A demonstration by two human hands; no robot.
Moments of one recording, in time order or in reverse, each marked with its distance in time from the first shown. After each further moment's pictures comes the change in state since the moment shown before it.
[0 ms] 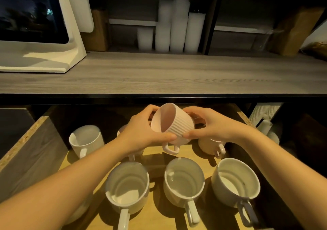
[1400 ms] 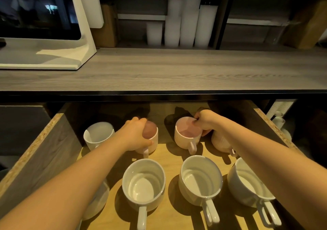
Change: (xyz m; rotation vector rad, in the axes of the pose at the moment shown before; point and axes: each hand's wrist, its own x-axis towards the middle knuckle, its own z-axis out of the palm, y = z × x) left_hand 0.016 -0.081 -0.017 0.644 -0.108 -0.247; right_hand 0.090 0.042 0.042 -0.111 0.029 0.732
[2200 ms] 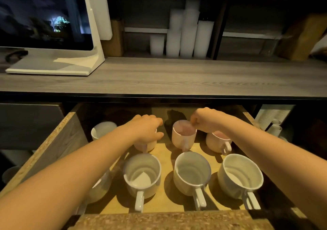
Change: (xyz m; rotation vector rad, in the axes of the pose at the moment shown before) left_hand -0.035 0.059 -0.042 0.306 -0.052 0.166; right_hand -0.065 0.000 -0.028 -0.491 0.134 -0.389
